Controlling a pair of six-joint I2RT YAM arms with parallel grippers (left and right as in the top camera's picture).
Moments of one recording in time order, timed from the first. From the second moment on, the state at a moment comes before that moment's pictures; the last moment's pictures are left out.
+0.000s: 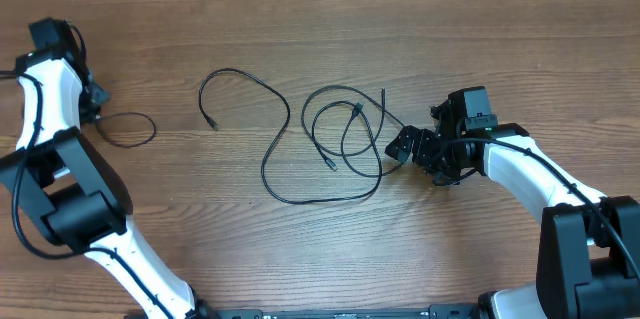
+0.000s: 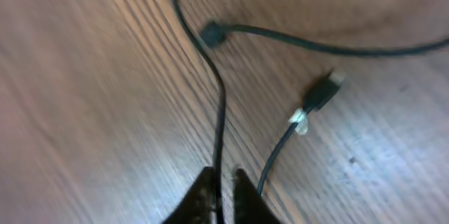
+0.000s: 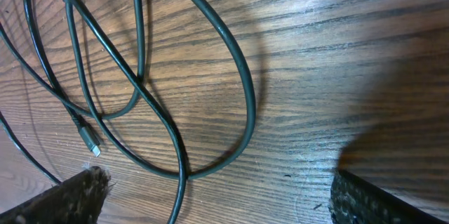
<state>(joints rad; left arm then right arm) 0.44 2.17 1.76 -0.93 -0.41 -0.47 0.14 1.64 0.86 -0.51 -0.43 0.46</state>
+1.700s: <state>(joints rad) 0.31 2.21 1.74 -1.14 0.16 -0.34 0.14 1.64 0.86 -0.51 -0.43 0.46</state>
